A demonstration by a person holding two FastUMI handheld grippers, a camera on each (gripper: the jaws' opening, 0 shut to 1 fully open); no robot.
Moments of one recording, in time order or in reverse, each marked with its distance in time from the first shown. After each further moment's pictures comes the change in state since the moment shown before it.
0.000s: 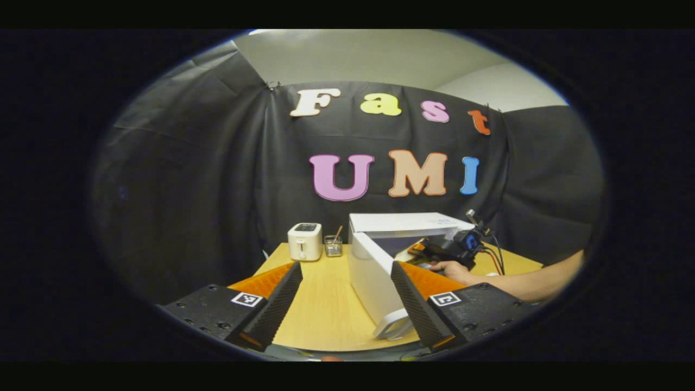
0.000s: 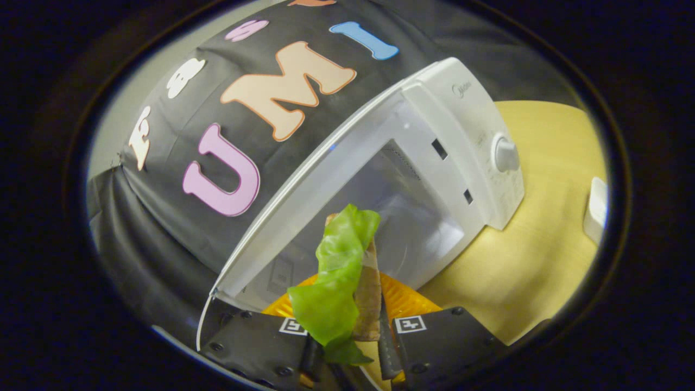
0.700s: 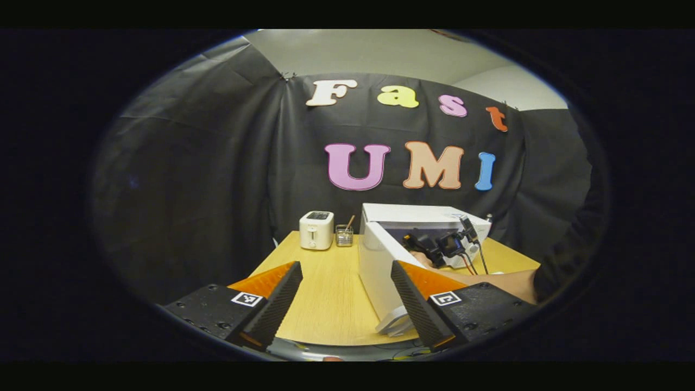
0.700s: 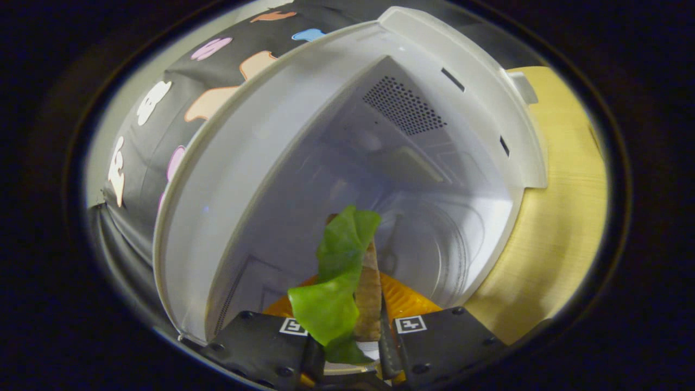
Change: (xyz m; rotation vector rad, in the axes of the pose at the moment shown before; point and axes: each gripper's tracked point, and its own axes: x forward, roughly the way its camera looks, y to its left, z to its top) left arm 0.000 0.012 -0.020 -0.089 0.063 0.066; right arm 0.084 0.006 -0.013 0.149 -0.129 -0.071
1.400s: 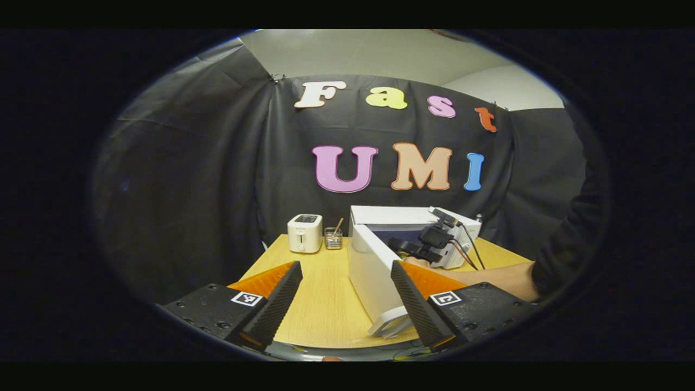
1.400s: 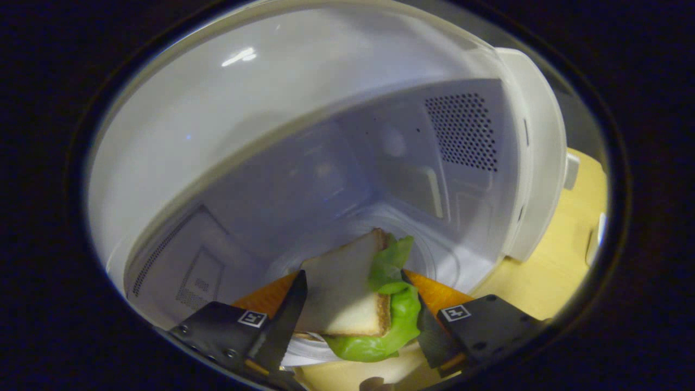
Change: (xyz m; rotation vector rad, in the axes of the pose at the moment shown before) left arm 0.004 -0.017 0.010 0.035 -0.029 -0.061; right arm 0.011 -0.031 0.009 -0.528 0.036 -0.152
